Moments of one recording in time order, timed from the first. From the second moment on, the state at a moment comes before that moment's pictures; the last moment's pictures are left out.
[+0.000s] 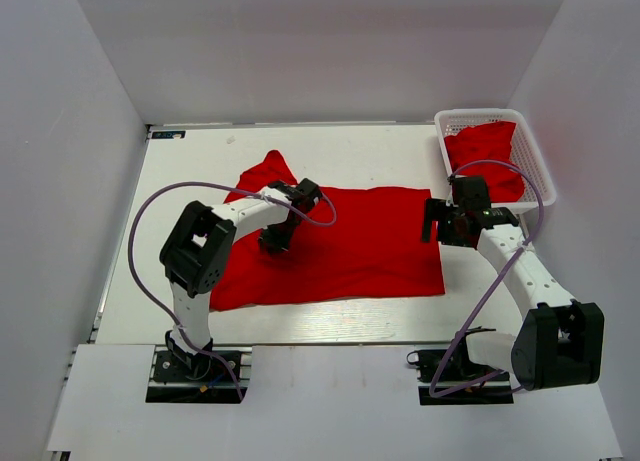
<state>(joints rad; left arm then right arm) -0.65 1.95 1.36 -0.95 -0.43 -0.28 0.15 1.22 0.88 -0.66 0.04 0.20</state>
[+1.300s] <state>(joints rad) -0.65 1.95 1.40 -0.70 -0.52 -0.27 0.15 1.24 0.88 -0.66 0.04 0.20</state>
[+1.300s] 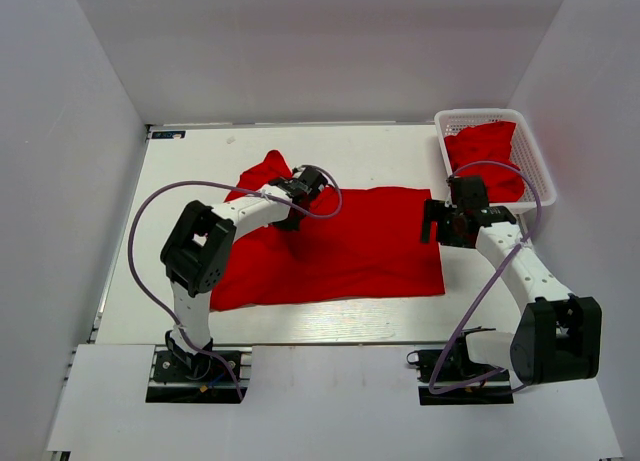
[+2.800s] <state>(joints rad) -0.49 2.02 1.75 -0.55 -0.47 -0.16 0.15 1.23 0.92 -0.65 -0.04 0.15</state>
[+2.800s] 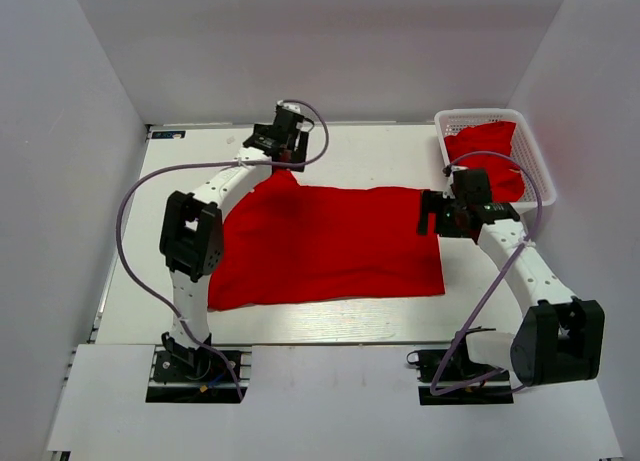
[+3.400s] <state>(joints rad) -0.32 2.45 2.11 -0.53 -0.23 0.04 0.15 1.43 1.07 -0.57 -0.07 0.16</state>
